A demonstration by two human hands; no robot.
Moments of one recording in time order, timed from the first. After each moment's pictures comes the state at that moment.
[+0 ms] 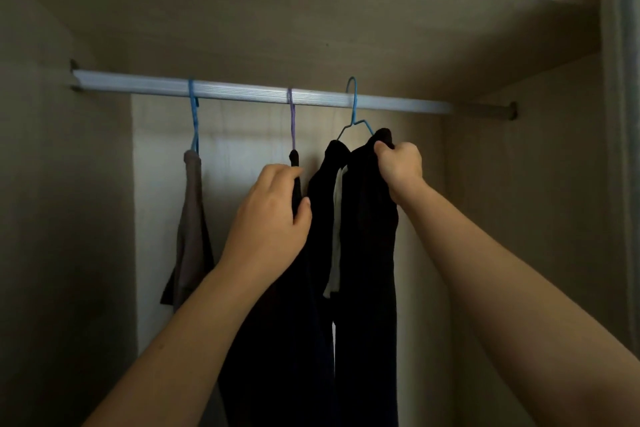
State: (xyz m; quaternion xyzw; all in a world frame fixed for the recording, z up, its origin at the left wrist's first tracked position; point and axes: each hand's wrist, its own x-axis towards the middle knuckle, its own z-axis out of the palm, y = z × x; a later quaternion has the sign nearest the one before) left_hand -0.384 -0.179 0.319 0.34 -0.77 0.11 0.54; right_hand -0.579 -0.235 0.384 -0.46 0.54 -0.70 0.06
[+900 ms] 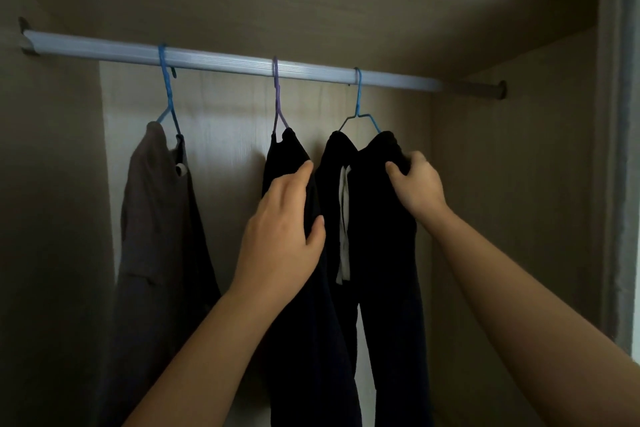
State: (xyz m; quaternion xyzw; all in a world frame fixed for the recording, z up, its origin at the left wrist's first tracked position) left_hand -0.411 -0.184 0.278 0.29 -0.78 0.08 0.54; right_hand -0.624 -0.218 0.326 -0.52 0.63 -0.58 -0.07
